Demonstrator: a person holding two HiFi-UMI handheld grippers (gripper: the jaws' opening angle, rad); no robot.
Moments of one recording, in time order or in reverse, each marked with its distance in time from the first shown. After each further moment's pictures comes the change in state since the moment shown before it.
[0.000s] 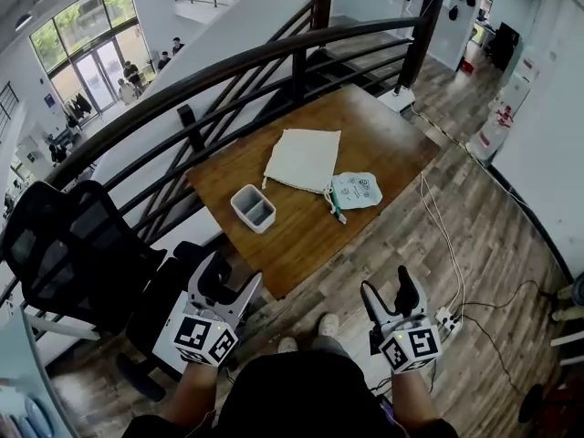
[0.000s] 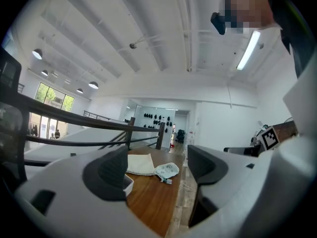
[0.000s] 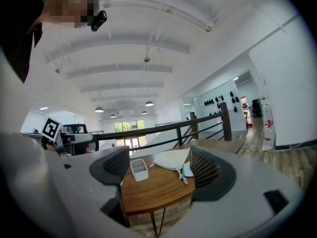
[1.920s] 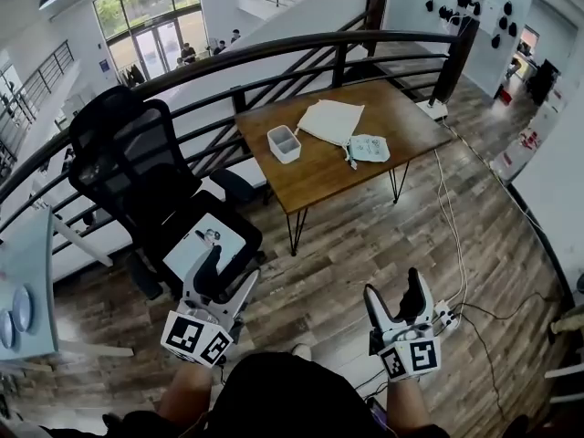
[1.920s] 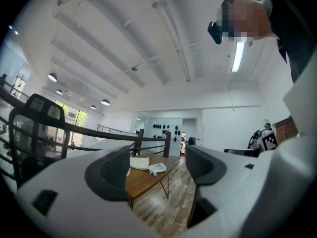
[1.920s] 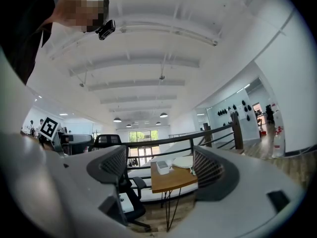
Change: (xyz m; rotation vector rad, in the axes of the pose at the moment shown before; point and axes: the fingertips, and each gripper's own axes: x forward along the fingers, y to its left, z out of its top) left arm -0.271 -0.198 0.014 0.055 -0.125 0.165; right arm -0.275 0.071 0.013 -0.040 -0.136 0.172
